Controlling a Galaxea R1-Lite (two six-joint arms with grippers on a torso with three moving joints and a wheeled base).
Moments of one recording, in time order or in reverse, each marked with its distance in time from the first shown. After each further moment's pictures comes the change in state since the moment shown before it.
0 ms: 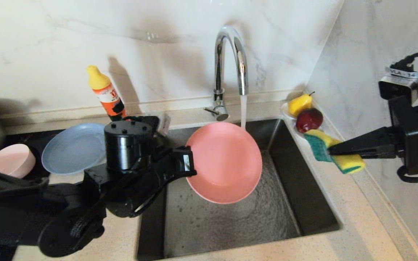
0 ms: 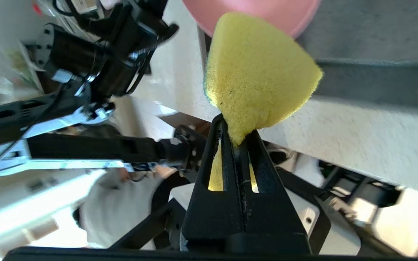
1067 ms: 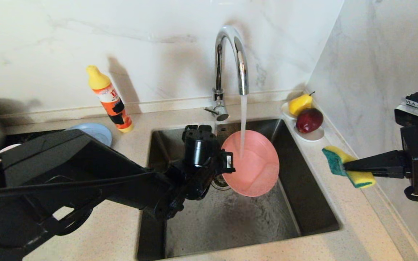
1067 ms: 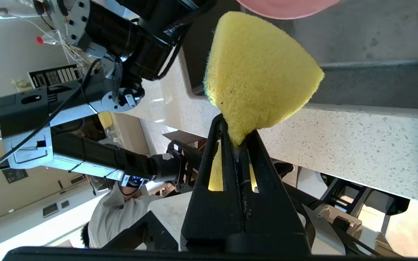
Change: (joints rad) left arm -0.064 0.401 -0.375 0.002 0.049 -0.011; right arm -0.196 -0.044 0.266 -0.185 0.110 -0.049
